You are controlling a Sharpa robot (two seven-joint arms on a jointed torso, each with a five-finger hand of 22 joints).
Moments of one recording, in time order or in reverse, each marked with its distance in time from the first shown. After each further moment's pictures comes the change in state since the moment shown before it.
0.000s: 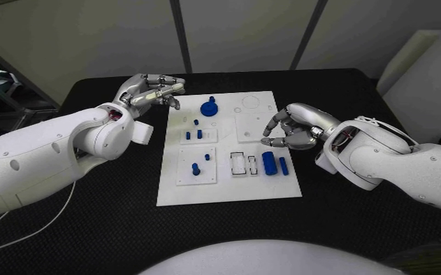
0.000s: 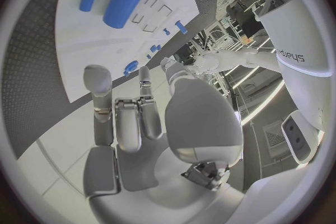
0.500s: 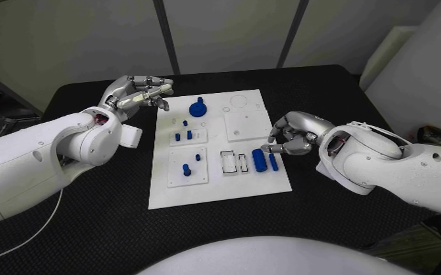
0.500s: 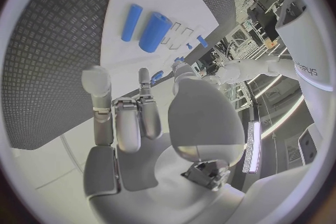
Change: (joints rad) left arm -0.002 -0.007 0.000 0.009 0.000 0.000 0.000; left_hand 0.000 0.000 0.000 0.000 0.000 0.000 0.000 0.000 0.000 0.000 0.000 0.000 0.000 0.000 0.000 0.000 0.000 0.000 0.000 0.000 0.000 0.000; right arm -0.051 -0.031 -0.006 0.043 -0.092 0.017 -0.252; right_hand -0.050 -0.010 -0.172 0.130 0.049 -0.081 0.008 0.087 0.055 0.000 0.000 -0.013 0.001 0.000 0.008 0.014 0.000 -0.007 0.000 0.000 0.005 0.013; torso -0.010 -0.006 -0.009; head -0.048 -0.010
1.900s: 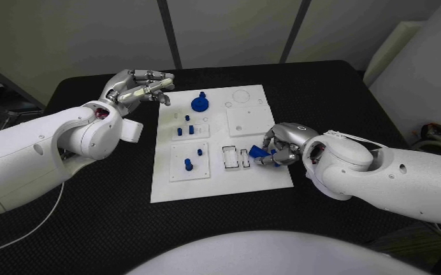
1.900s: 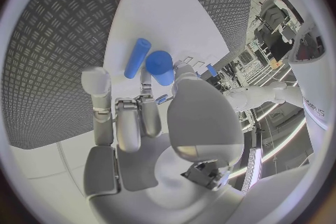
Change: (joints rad) left arm 0.000 -0.009 0.000 0.007 0.000 0.000 0.001; left_hand 0.000 0.000 -0.003 0.003 0.000 0.000 0.000 0.000 -0.001 0.000 0.000 0.004 0.000 0.000 0.000 0.000 0.000 0.000 0.000 0.000 -0.004 -0.001; right arm -0.058 0.127 -0.015 -0.068 -0.188 0.088 -0.126; right_hand 0.009 0.009 -0.060 0.005 -0.015 -0.035 -0.003 0.069 0.038 -0.004 0.004 -0.016 0.000 0.000 0.000 0.007 0.000 0.000 0.003 0.003 0.006 0.008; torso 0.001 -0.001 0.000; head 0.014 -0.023
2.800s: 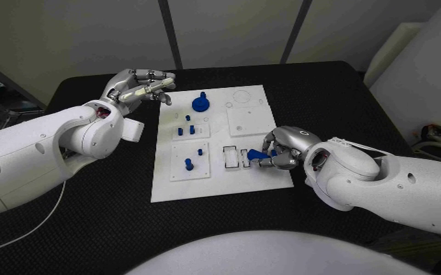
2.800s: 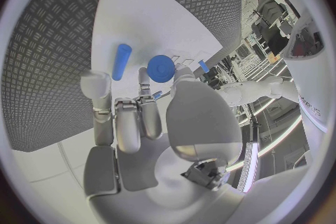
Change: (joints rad) left arm 0.000 0.000 0.000 0.000 0.000 0.001 0.000; left_hand 0.000 0.000 -0.004 0.004 0.000 0.000 0.000 0.000 0.000 0.000 0.000 0.000 0.000 0.000 0.000 0.000 0.000 0.000 0.000 0.000 0.000 -0.001; right arm -0.009 -0.027 -0.017 0.074 0.014 -0.090 -0.014; right_hand 0.019 0.061 -0.003 -0.003 0.041 0.013 -0.012 0.058 0.032 0.008 -0.008 0.005 0.000 0.000 0.000 0.006 0.000 0.000 0.012 -0.005 0.022 0.038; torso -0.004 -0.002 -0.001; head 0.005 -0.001
